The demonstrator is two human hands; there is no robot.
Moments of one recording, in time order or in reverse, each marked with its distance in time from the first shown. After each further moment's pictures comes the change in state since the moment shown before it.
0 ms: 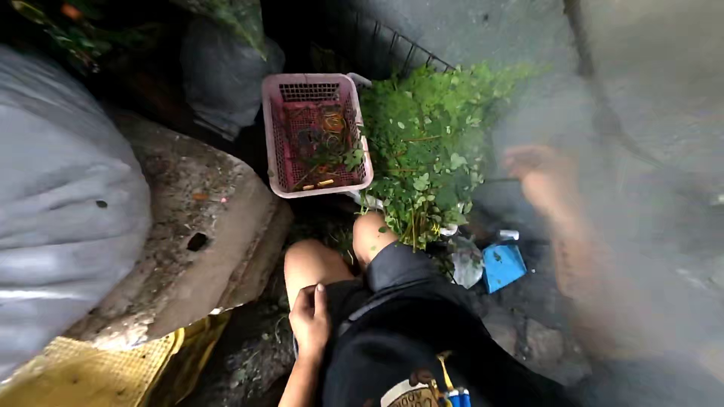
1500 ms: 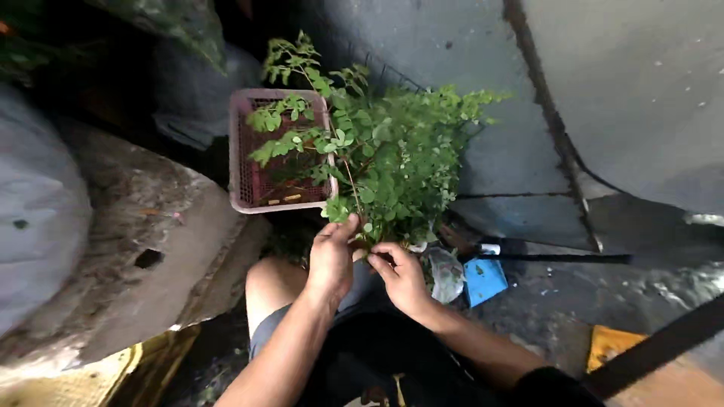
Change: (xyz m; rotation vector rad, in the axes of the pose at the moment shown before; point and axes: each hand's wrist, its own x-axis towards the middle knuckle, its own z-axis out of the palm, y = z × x) left_hand 0.072 0.195 0.101 -0.807 -0.400 -0.390; right_hand -0.105 -0.014 0.150 0.603 -0.130 -0.347
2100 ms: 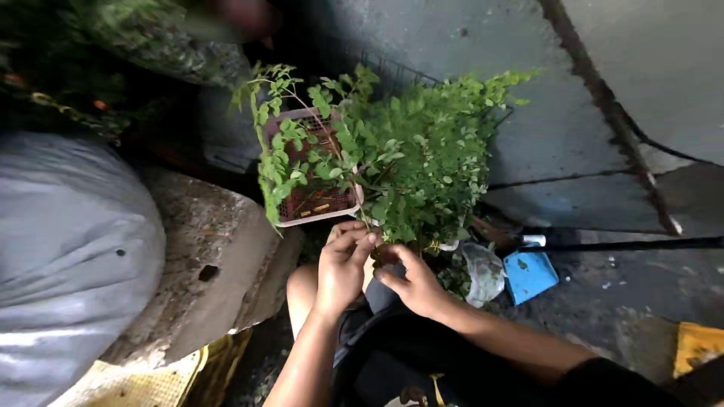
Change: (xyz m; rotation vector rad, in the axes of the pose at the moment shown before) left_hand -0.003 0.018 -0.045 0.682 -0.162 0.491; right_hand 0.009 -0.005 0.018 0.070 -0.199 0.020
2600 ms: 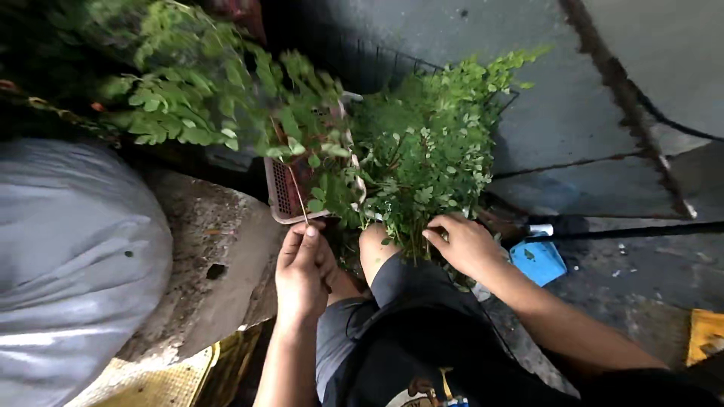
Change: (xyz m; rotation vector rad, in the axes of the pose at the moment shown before) left_hand -0.013 0.027 -0.048 -0.532 0.155 -0.259; right_hand 0.017 -0.011 -0.082 -0.895 -0.083 0.449
